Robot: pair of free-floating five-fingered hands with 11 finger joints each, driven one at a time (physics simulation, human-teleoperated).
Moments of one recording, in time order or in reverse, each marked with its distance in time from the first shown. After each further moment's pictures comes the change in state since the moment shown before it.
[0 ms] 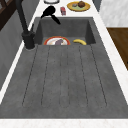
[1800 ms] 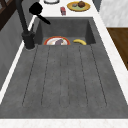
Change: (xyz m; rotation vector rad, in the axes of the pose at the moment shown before) left hand 0.000 0.000 0.000 0.000 0.000 0.000; right hand 0.129 -0.086 0.064 -0.095 0.336 0.078
